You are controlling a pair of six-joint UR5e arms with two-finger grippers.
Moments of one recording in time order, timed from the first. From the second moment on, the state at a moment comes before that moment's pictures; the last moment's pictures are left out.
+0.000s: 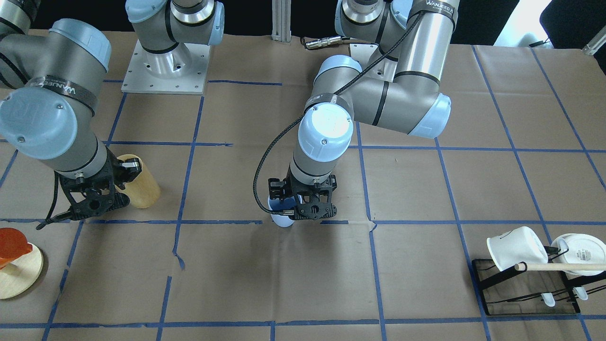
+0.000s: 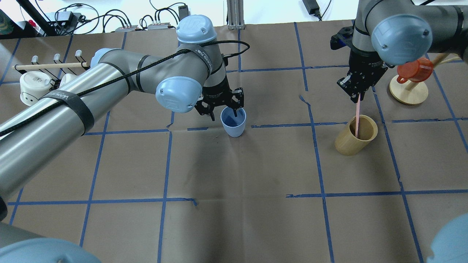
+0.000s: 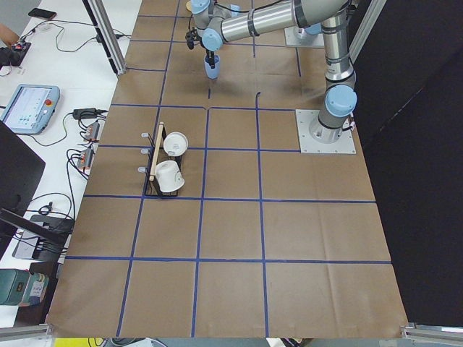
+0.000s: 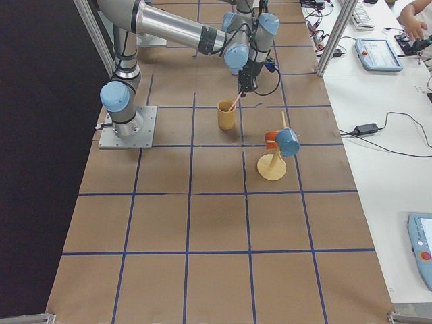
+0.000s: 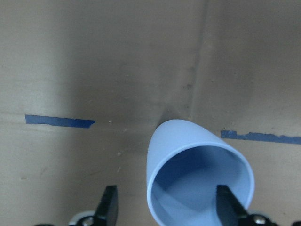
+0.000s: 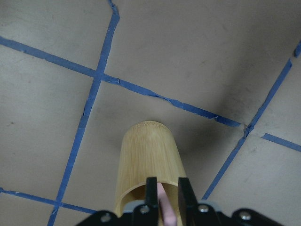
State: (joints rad) left arm -1.85 -1.98 -1.58 -1.21 1.45 -0.39; right arm 1.49 -1.29 1.58 -1.67 -1.74 -0.44
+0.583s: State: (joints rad) left arm -1.77 -1.81 -1.52 -1.39 1.47 -0.30; right arm 1.49 -1.30 1.57 -1.67 -1.74 -0.44
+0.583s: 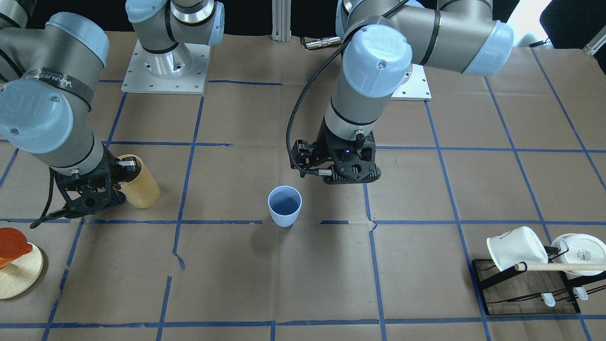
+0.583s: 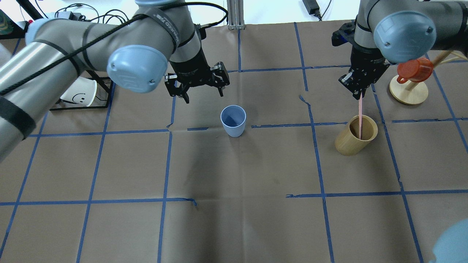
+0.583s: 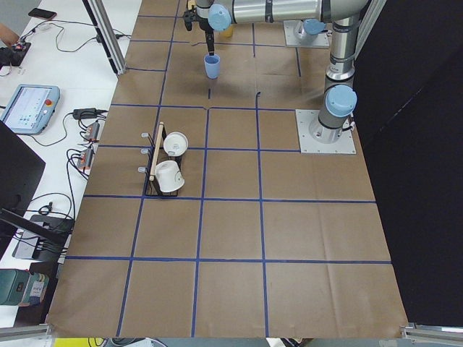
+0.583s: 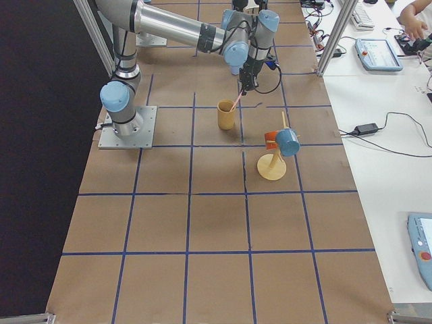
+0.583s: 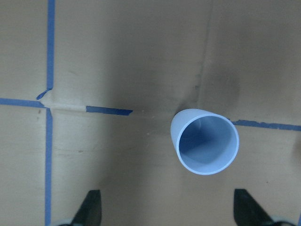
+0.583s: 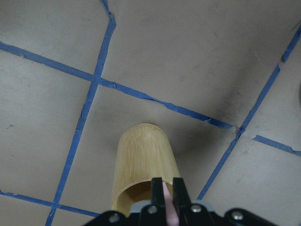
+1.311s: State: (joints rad) left arm -1.64 -1.65 -1.46 -1.57 1.55 -0.10; right arm 1.50 -1.32 1.45 -1.62 -1.69 -0.41
